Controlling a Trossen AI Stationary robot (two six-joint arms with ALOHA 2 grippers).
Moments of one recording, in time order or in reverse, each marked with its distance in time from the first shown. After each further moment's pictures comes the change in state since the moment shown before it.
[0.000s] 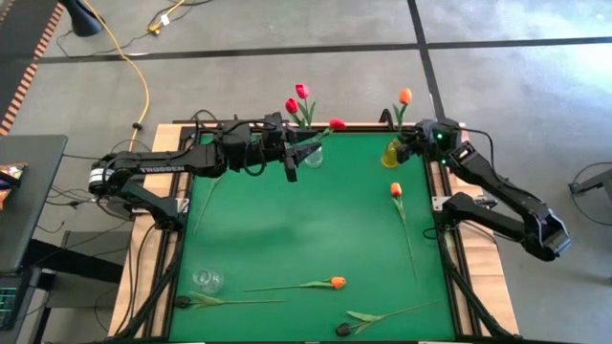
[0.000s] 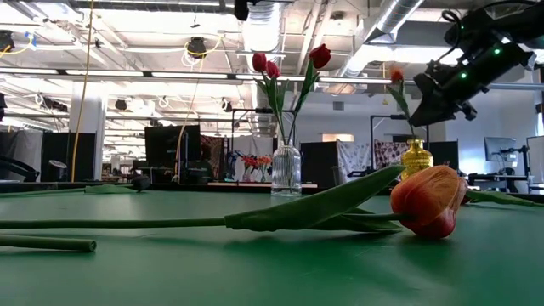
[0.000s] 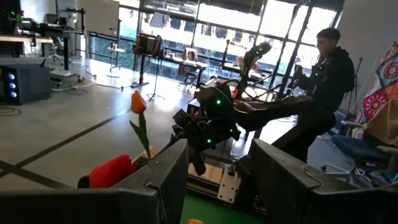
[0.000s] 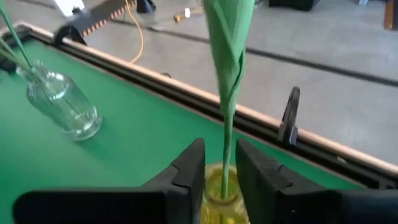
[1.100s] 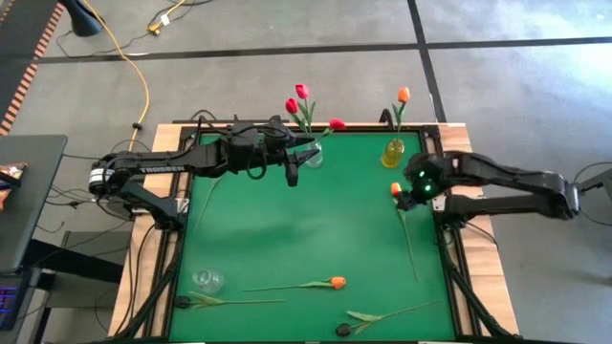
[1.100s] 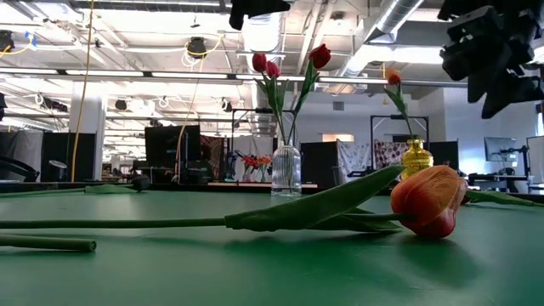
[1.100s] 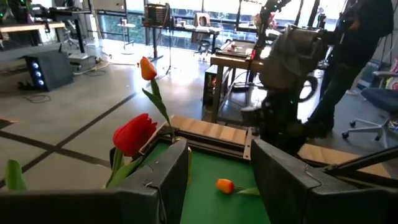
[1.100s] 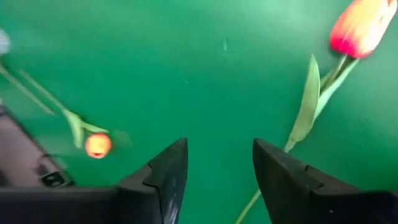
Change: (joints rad) left arm 0.000 0.001 0.000 -0.156 -0.034 0.115; right arm 0.722 0.052 0.280 -0.849 -0.179 0.775
